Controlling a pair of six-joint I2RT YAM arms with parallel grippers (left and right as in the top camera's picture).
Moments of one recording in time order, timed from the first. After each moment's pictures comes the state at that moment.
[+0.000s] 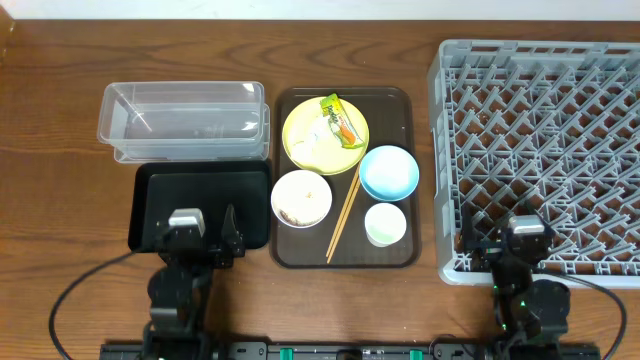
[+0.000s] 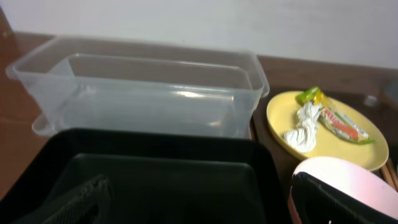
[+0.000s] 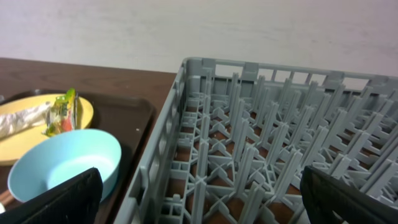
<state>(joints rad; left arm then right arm) -0.06 0.17 0.12 -0.23 -0.06 -0.13 0.07 0.06 0.06 -0.11 0.01 -0.04</state>
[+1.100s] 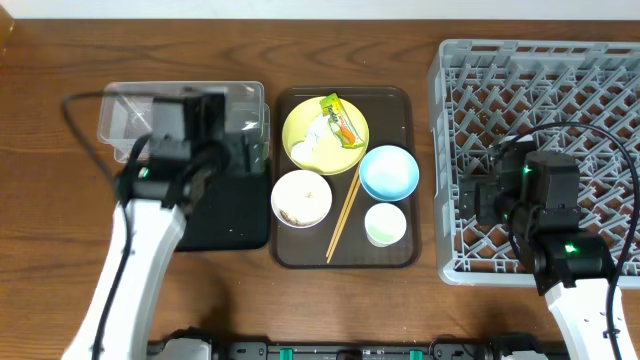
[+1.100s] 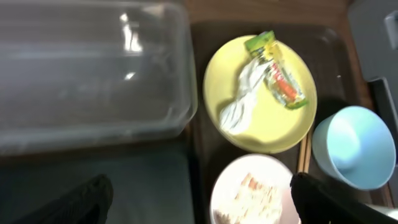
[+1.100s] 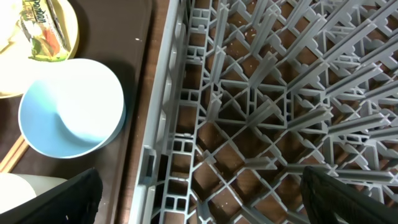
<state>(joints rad) -0.12 1.33 1.14 -0.70 0.18 -0.14 0.07 0.99 0.80 -0.64 -0.01 -0.01</state>
